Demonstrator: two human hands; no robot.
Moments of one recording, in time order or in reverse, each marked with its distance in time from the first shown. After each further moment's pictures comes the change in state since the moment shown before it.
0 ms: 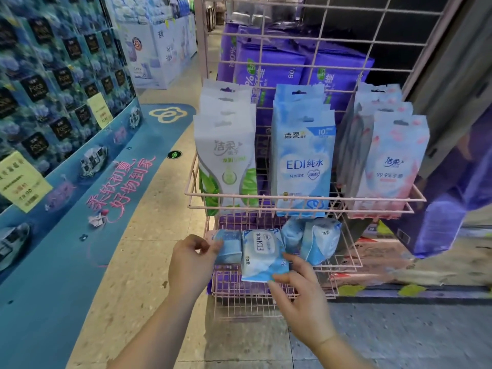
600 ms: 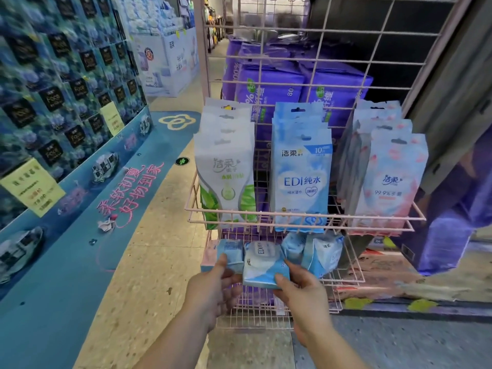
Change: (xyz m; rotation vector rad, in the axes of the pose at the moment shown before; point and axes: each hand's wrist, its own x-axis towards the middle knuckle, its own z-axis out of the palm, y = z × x) left_hand -0.037 0.027 0.008 -0.528 -0.324 -0.623; right_hand 0.031 -0.014 0.001 0.811 0.096 0.700
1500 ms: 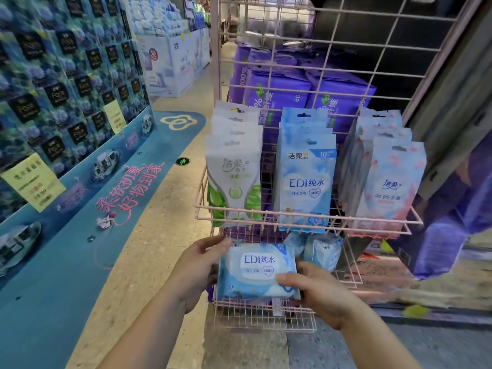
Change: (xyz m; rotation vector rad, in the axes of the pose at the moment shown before) left_hand -0.009 0.035 -0.028 0.031 -0.232 0.312; right_hand -0.004 -0.060 -0.019 -0.347 -0.532 0.158
